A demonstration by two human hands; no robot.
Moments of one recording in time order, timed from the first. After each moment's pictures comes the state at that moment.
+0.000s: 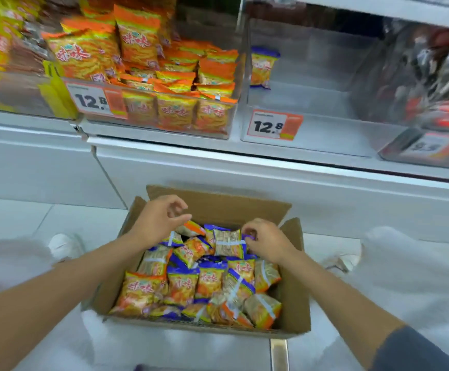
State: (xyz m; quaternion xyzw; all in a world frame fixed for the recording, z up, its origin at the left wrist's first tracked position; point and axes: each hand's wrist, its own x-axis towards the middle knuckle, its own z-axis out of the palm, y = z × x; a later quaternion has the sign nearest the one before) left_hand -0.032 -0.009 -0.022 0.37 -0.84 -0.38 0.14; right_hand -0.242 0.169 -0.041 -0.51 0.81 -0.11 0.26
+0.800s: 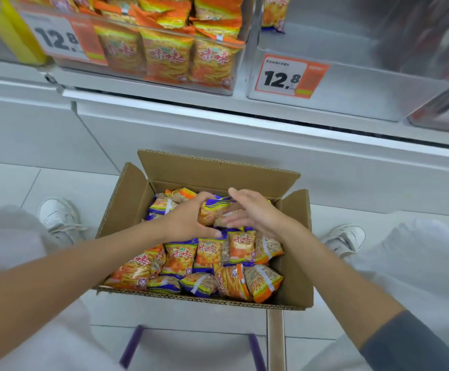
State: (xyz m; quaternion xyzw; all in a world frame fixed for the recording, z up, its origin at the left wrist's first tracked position) left_hand -0.059 0.037 -0.051 0.29 -0.79 -0.52 -0.09; right_hand -0.222 0.144 -0.051 -0.19 0.67 -0.42 0.58
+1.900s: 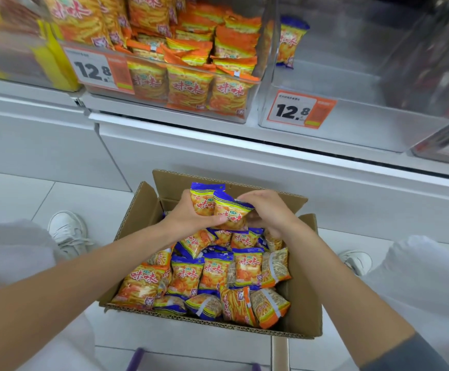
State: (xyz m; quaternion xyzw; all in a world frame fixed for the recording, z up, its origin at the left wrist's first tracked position) left_hand -0.056 0.013 -0.039 0.43 -0.65 -0.63 0.03; right_hand -0.223 0.112 -0.002 -0.19 0.75 -0.40 0.48
